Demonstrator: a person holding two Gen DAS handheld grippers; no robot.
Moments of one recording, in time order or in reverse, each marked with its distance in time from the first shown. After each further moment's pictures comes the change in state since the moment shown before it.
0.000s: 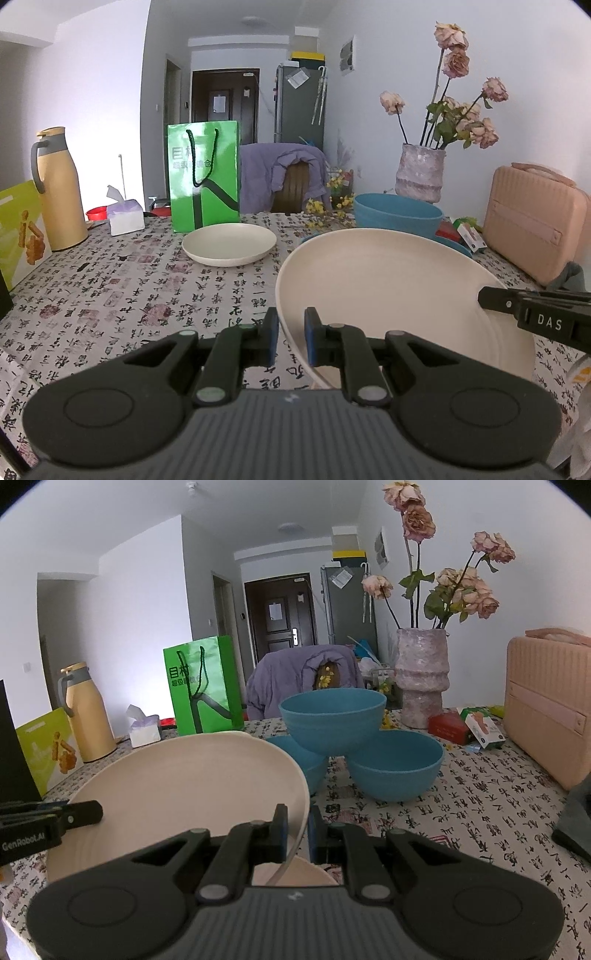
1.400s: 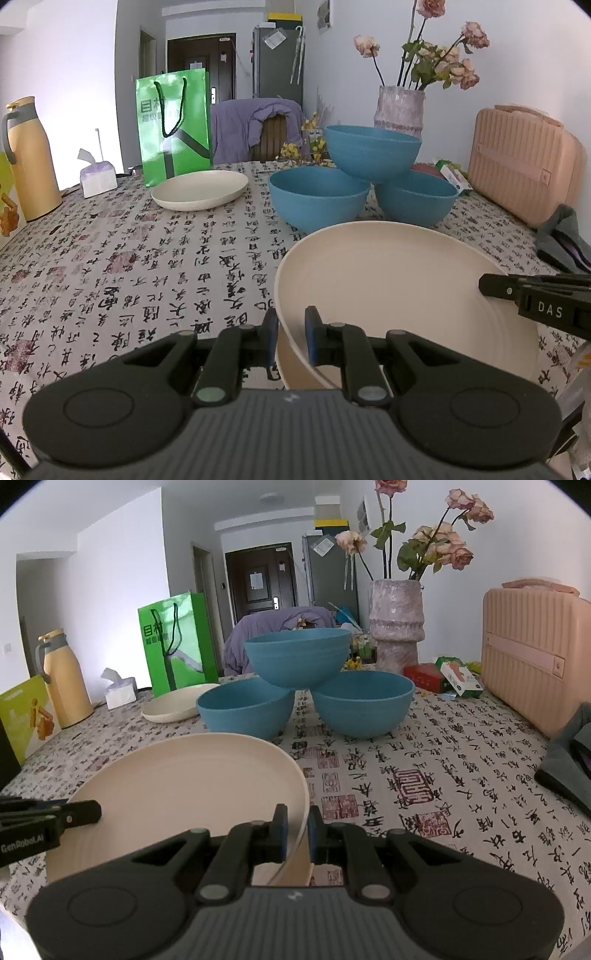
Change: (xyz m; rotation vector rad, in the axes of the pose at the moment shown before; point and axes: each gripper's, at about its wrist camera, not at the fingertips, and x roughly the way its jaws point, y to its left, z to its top) left arm 0.027 -0.021 -0.045 0.051 0.137 -0.048; right arm 0.009 -0.024 -0.049 0.009 0.108 -0.065
